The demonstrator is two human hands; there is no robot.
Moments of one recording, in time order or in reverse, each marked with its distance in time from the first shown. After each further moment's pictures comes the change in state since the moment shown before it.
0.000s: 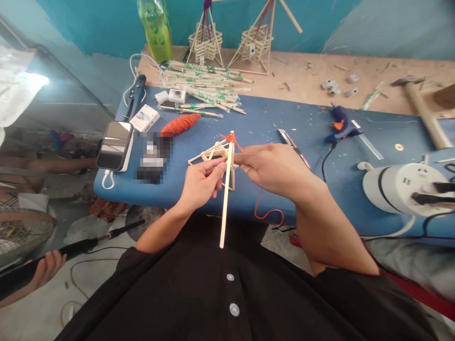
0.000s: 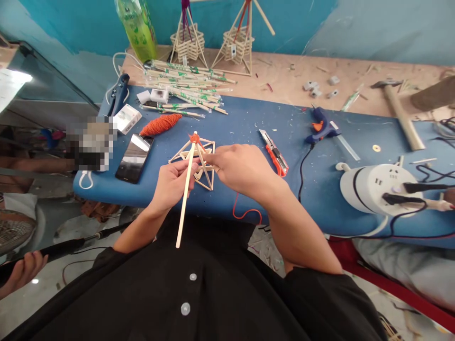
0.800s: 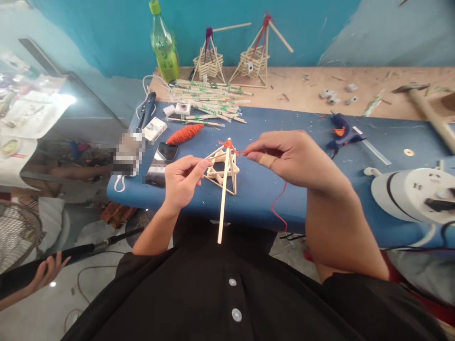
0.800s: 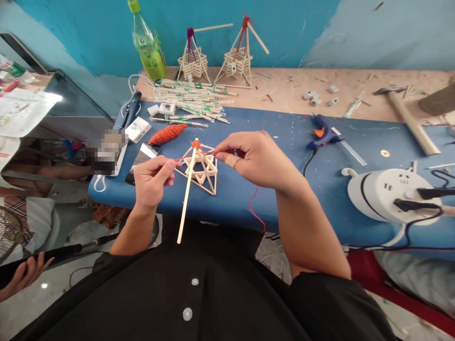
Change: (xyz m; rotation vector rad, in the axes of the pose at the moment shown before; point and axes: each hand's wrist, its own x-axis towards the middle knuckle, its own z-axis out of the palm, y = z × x) left_hand -0.012 0.040 -0.028 0.192 0.186 0.507; right_hand -0.010 0.026 -0.012 0.677 0.404 -0.116
